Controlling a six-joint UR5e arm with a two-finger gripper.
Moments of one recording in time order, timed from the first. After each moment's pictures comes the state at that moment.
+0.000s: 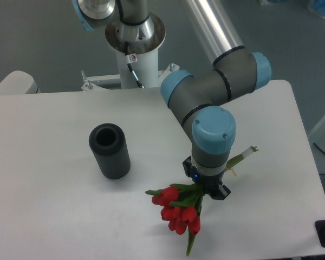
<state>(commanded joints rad) 2.46 -2.13 -1.29 -1.21 1.59 1.28</state>
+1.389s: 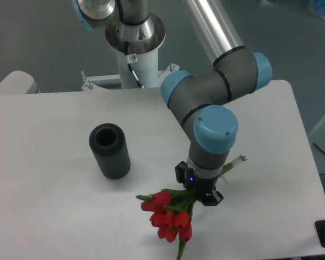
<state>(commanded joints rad) 2.44 -2.13 -1.28 -1.20 1.36 1.23</state>
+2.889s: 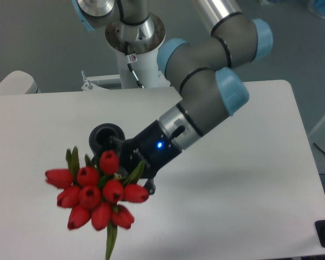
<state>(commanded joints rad) 2.54 -1.90 -1.45 -1.19 0.27 0.95</state>
